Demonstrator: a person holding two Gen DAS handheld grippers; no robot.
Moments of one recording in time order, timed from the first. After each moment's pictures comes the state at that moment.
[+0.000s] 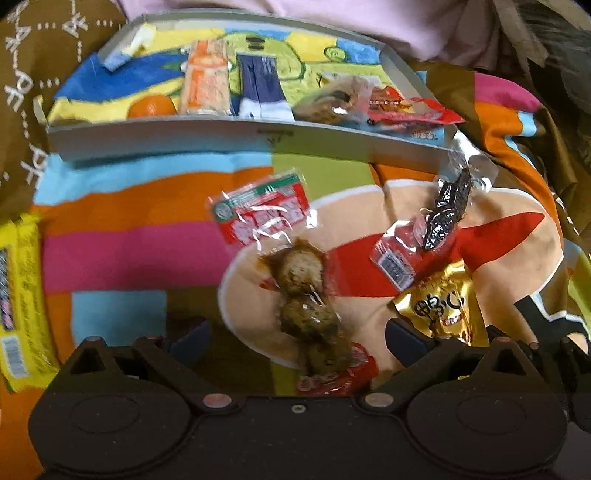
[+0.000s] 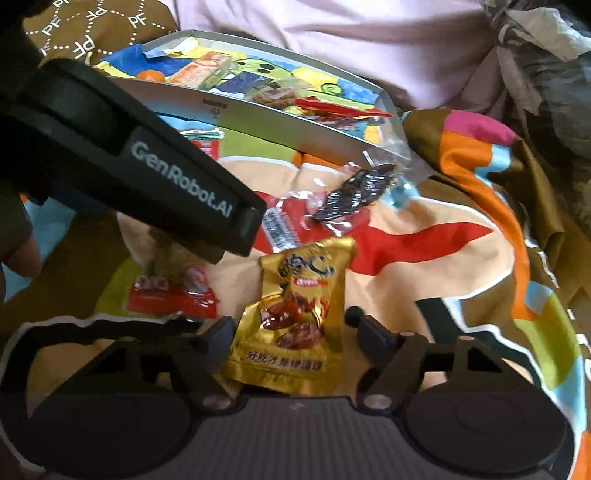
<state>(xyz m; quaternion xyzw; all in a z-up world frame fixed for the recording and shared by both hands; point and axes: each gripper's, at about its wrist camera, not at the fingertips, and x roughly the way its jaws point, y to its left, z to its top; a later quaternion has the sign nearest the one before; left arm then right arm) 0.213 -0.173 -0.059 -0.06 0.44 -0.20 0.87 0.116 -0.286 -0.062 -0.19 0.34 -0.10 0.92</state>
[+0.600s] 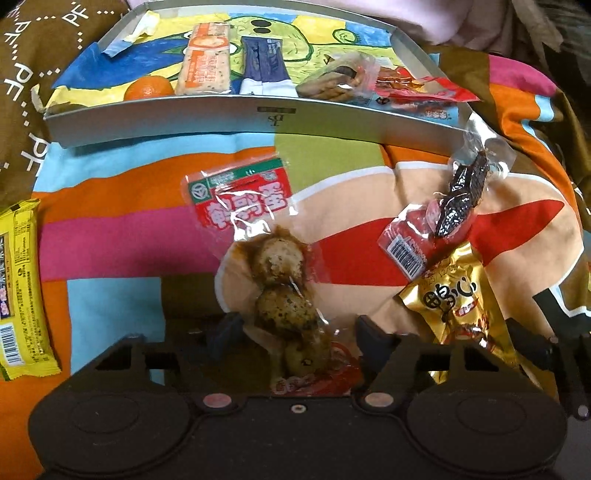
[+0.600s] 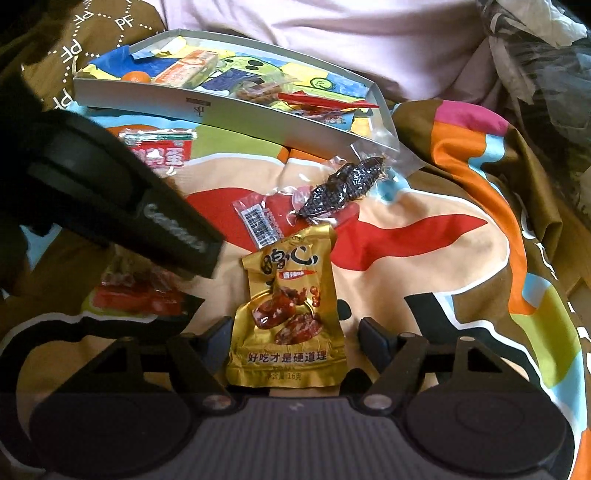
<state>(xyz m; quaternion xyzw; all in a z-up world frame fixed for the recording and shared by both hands) 0.213 -0.180 -0.066 -0.04 0.46 -0.18 0.87 0.121 -0.295 -0.063 -0.17 0.35 -0.10 0.92</state>
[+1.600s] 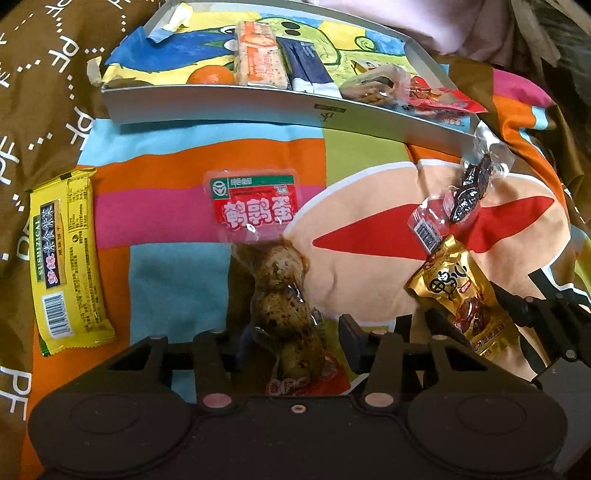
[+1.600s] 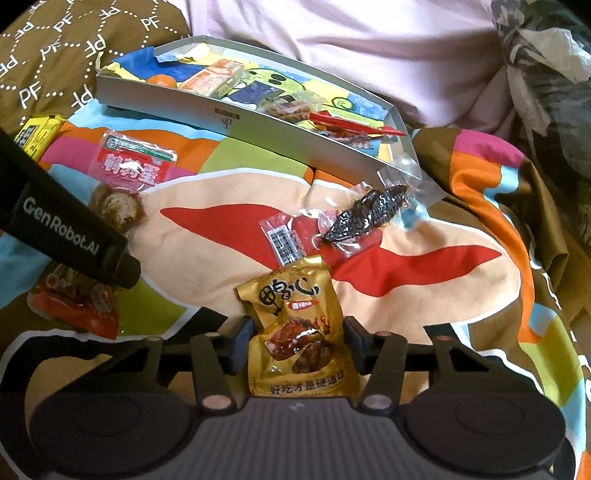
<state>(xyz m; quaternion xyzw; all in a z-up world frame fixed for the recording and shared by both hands) 0.193 -0.131 -0.063 -0.06 0.46 -0.19 0.87 0.123 -0.276 -0.067 -0.21 0.32 -0.09 0.92</state>
